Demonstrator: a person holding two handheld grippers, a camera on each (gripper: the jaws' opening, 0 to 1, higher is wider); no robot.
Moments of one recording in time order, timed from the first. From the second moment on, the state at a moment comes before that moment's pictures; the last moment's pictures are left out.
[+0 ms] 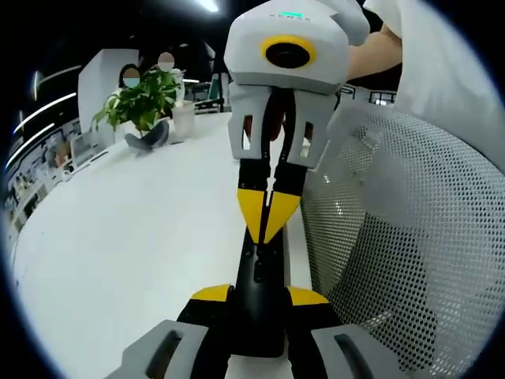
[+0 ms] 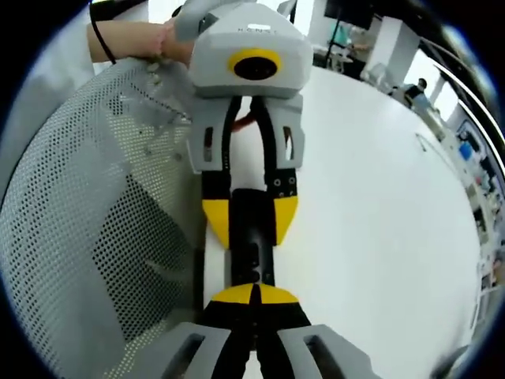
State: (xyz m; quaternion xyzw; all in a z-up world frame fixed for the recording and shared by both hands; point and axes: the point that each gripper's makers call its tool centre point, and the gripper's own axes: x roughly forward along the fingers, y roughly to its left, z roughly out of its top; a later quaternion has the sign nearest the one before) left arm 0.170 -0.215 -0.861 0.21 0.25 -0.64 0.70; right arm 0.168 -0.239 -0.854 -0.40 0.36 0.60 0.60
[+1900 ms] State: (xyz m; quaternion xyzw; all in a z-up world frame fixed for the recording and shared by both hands) left arm 0.169 -0.215 -0.861 0.22 0.25 -0.64 0.69; right arm 0.165 -0.249 -0.857 -0.43 0.40 0.60 0.55
